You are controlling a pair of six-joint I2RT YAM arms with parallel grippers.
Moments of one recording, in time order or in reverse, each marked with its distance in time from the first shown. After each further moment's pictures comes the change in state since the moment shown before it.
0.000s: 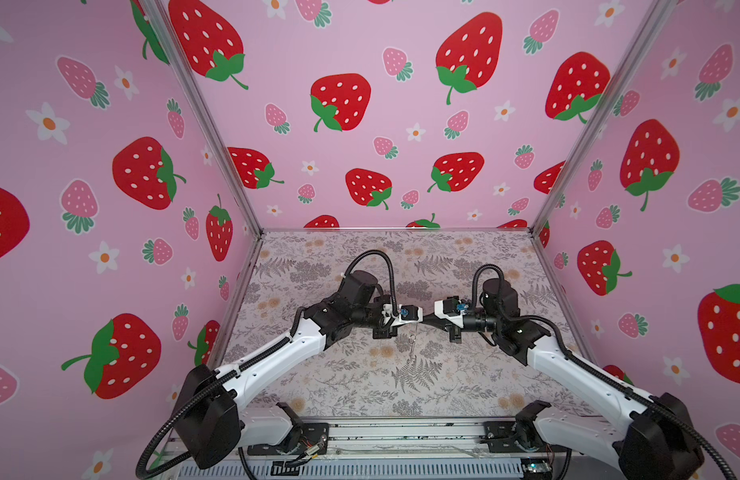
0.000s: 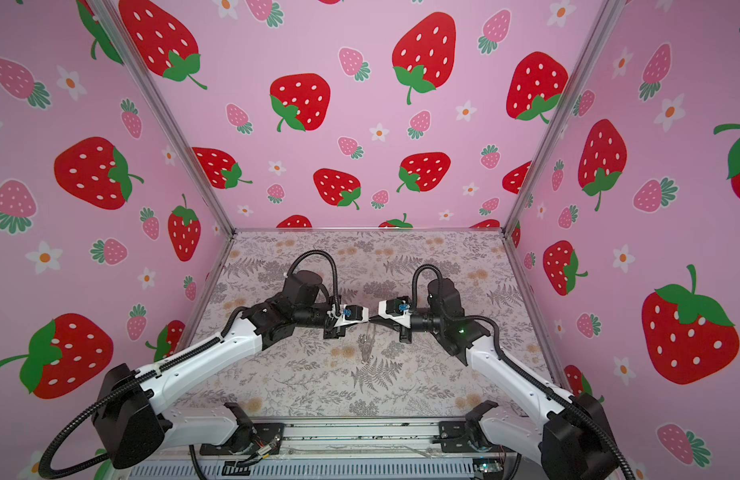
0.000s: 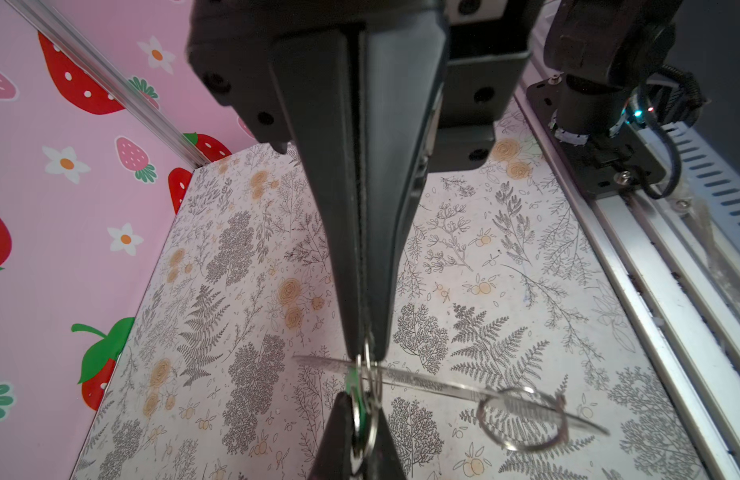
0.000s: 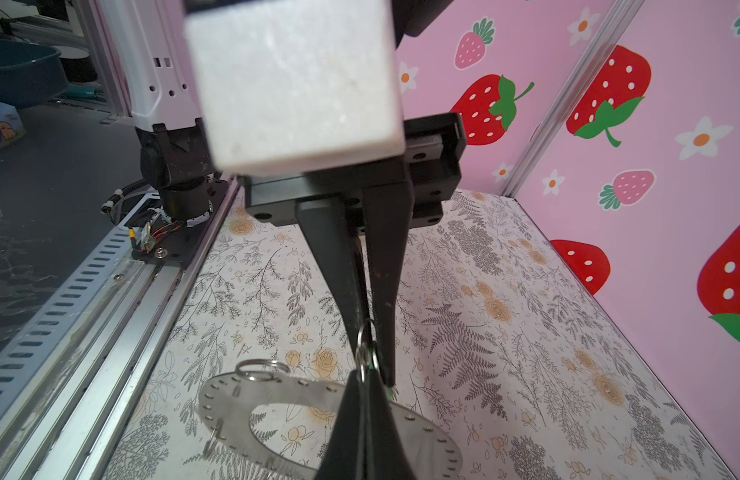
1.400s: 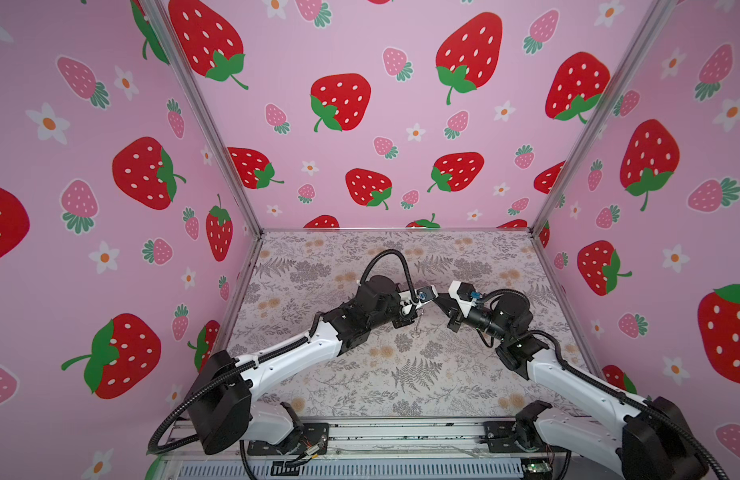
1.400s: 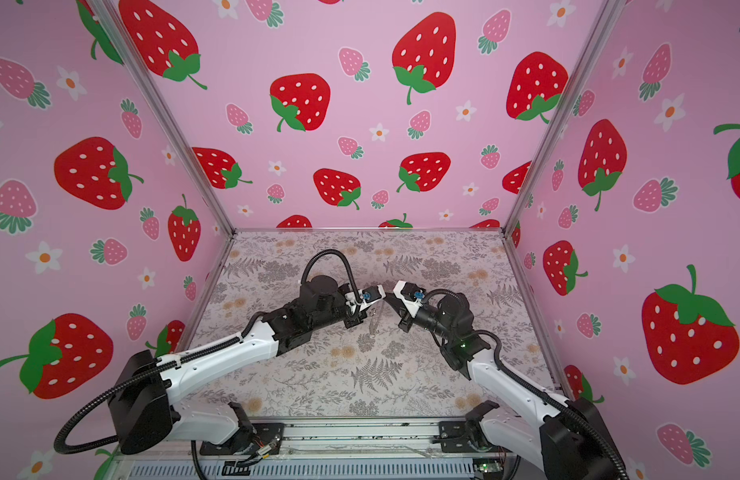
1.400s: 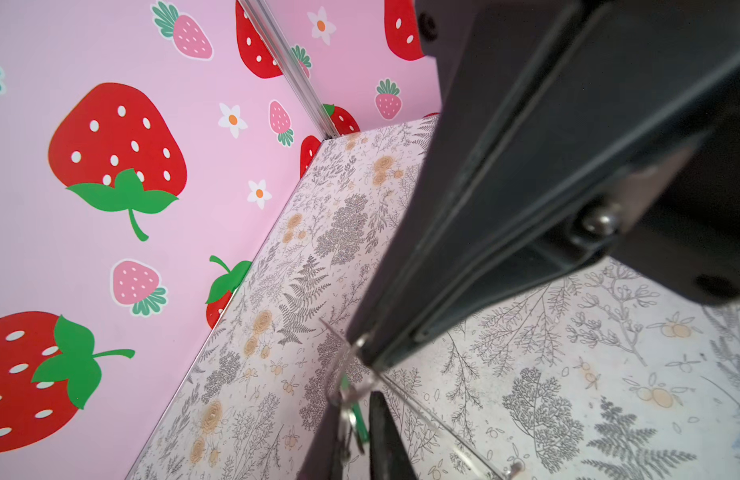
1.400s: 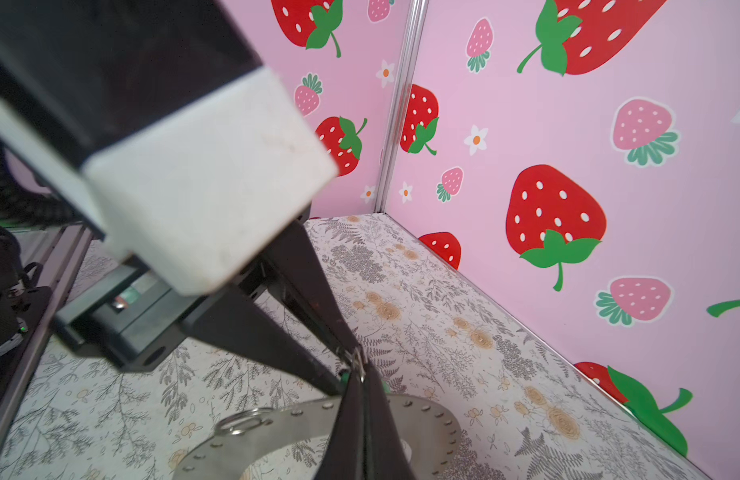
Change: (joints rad) left arm -0.137 0.081 0.000 0.288 -0.448 -0.273; right arm -0.018 -0.041 -0.178 0.505 0.363 0.341
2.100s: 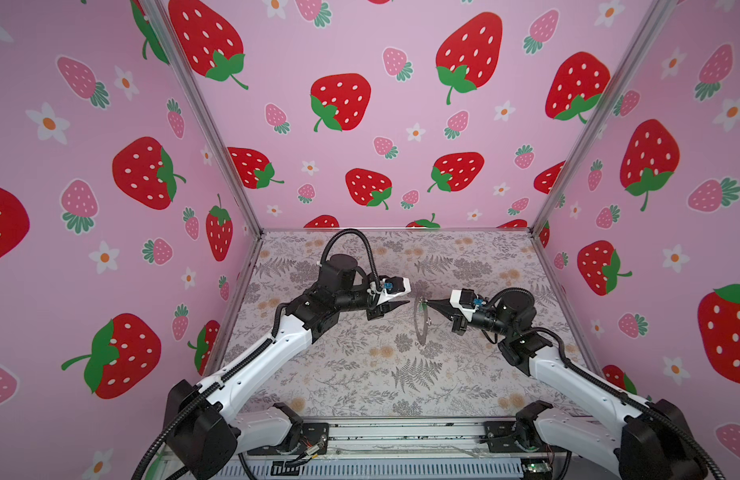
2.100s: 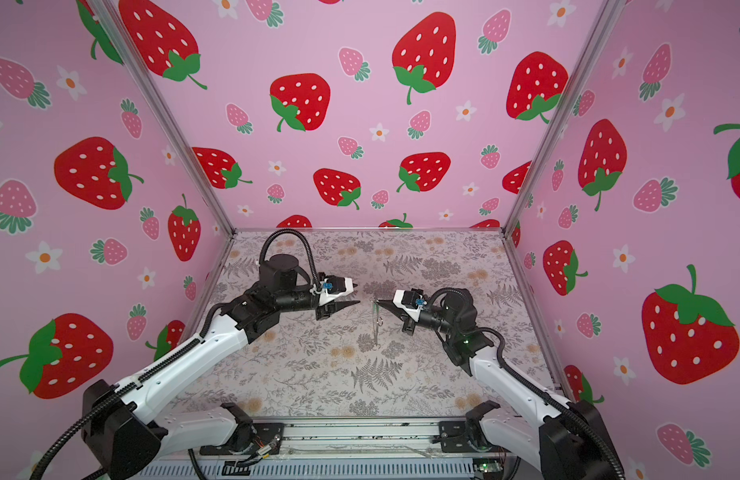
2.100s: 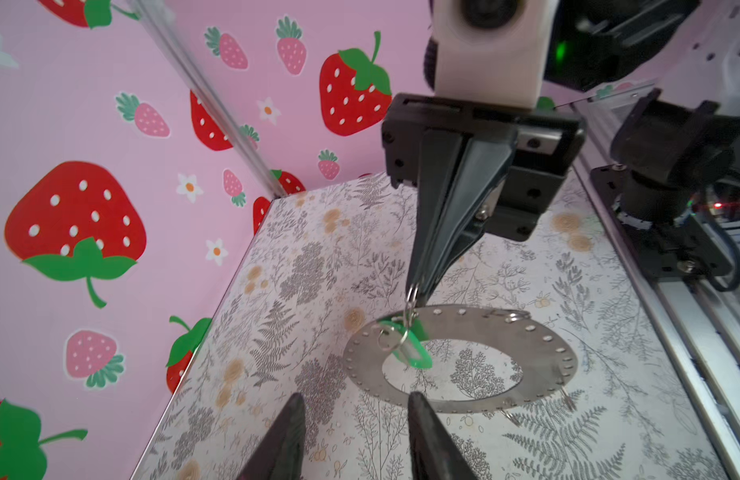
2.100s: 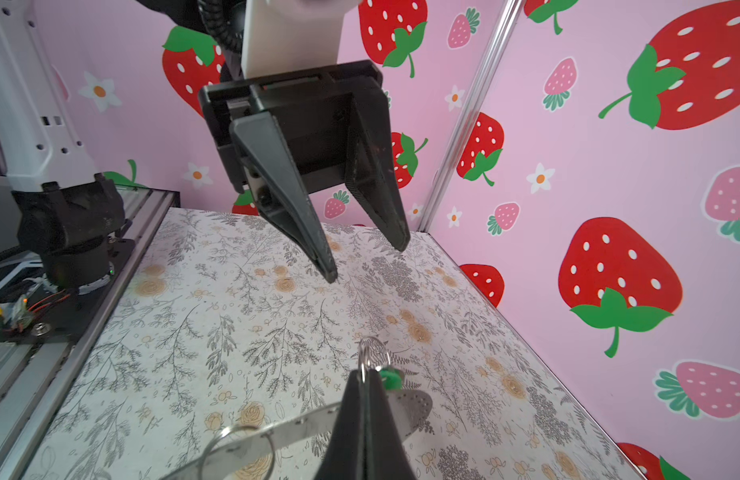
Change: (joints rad) left arm 0.248 -0.128 0.087 -0.233 0.564 0.145; right arm -0.046 0.001 0.036 -0.073 -0.293 -0.128
